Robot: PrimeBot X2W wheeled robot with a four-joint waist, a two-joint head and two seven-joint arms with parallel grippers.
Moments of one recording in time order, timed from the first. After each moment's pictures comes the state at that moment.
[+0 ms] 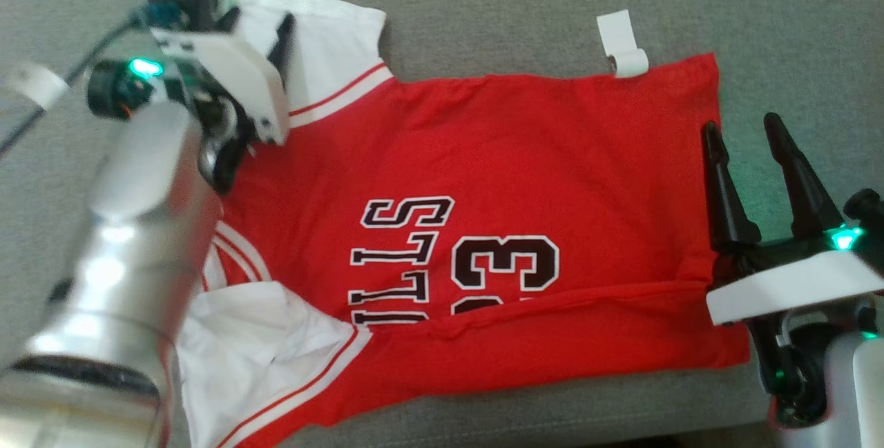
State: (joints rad) left arm -0.97 0.16 -0.40 0.91 -0.42 -0.07 0.26; right arm -0.06 -0.05 0.00 -0.26 0.24 0.13 0.17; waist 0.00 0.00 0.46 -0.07
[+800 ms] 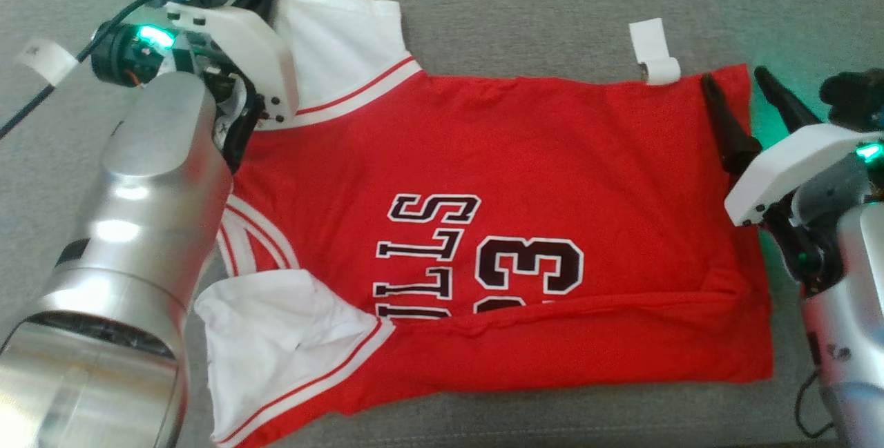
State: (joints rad) left arm -1.12 0.11 -0.48 1.13 -0.41 -0.12 0.09; right arm -0.43 -0.25 0.09 0.26 0.36 0.13 0.27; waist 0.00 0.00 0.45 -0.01
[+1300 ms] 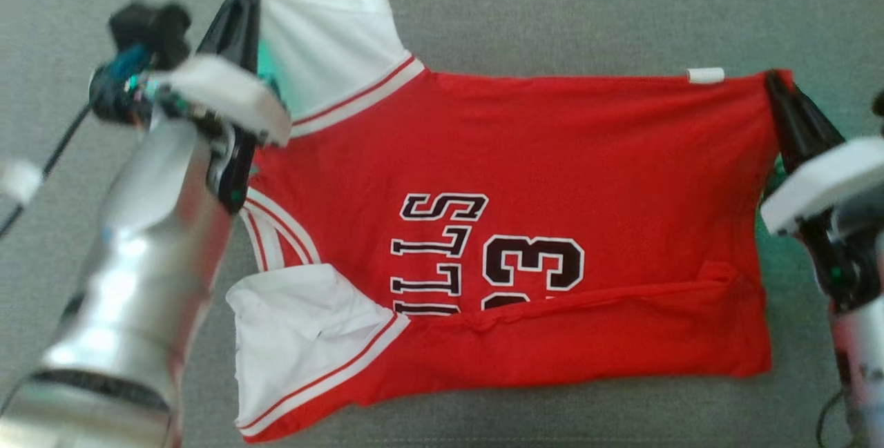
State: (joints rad) left arm -0.98 0.14 -0.44 1.00 -0.52 -0.13 -0.19; right arm -0.40 -0.29 0.04 0.25 0.43 0.13 0.23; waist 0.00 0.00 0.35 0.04
